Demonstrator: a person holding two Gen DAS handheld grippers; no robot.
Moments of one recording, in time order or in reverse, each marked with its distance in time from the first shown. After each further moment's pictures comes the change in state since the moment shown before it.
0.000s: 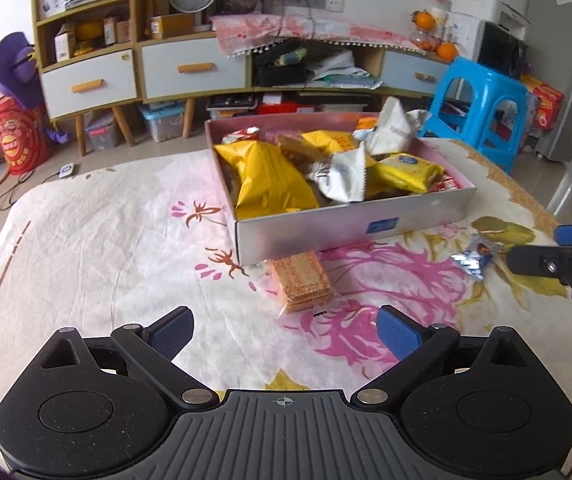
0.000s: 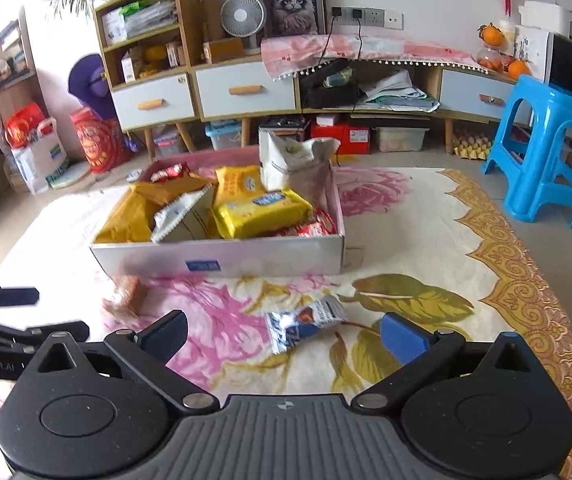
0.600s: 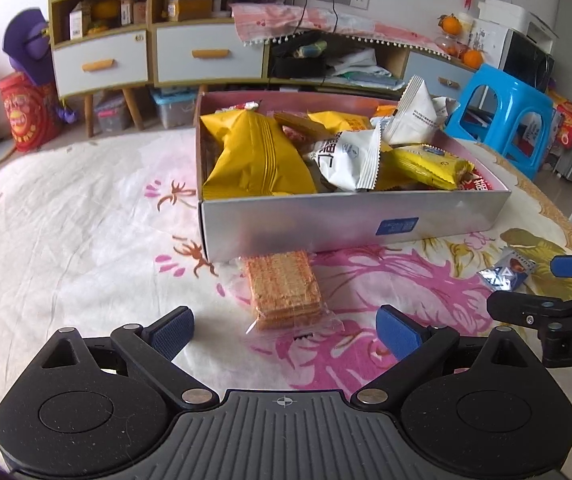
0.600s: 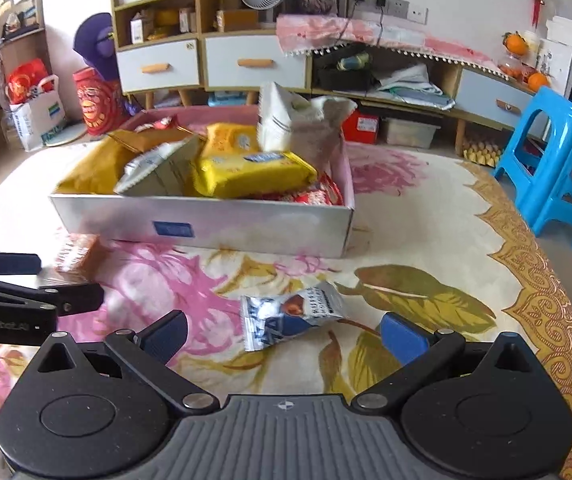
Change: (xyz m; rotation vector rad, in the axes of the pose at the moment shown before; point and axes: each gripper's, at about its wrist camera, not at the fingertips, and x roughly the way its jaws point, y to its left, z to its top) left arm 0.049 -0.019 -0.002 -0.061 -0.013 0.031; right arm 0.050 -0.004 -0.011 -0.096 0.046 -0.023
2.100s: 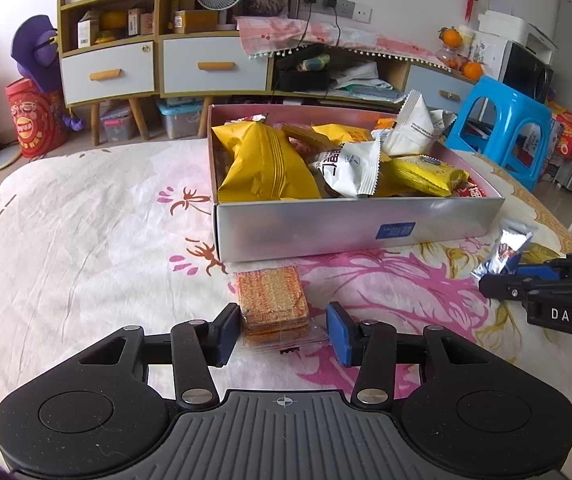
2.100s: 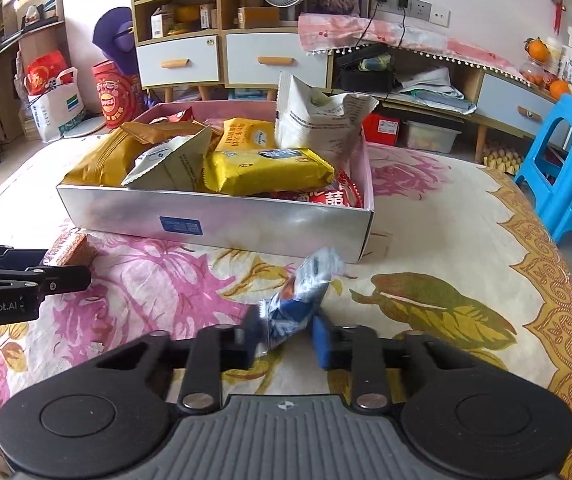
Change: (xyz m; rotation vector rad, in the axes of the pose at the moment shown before) left arm -0.017 0.006 -0.007 -0.016 -0.033 -0.002; right arm 0.006 0.001 0.001 -0.049 -0.004 0.062
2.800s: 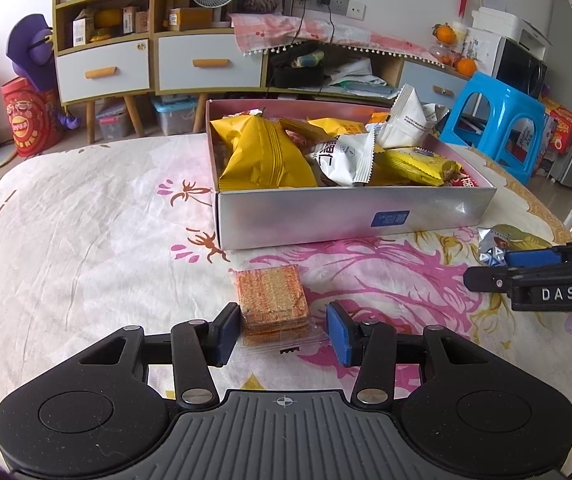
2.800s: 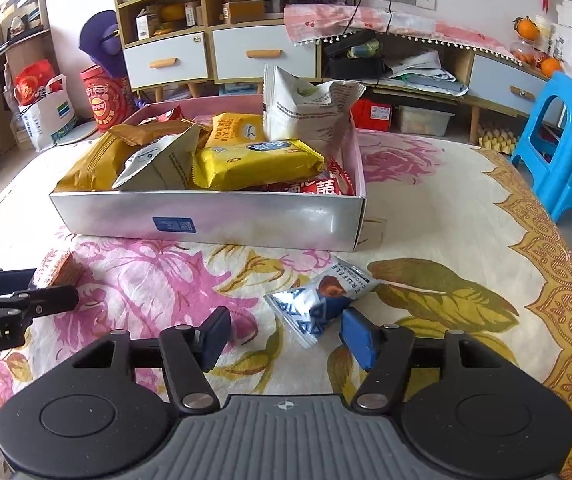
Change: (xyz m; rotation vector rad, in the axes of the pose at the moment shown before) left arm -0.006 0.002 -0.006 0.008 0.009 -0.015; right arm 0.003 -0.006 0.001 0.069 0.025 0.000
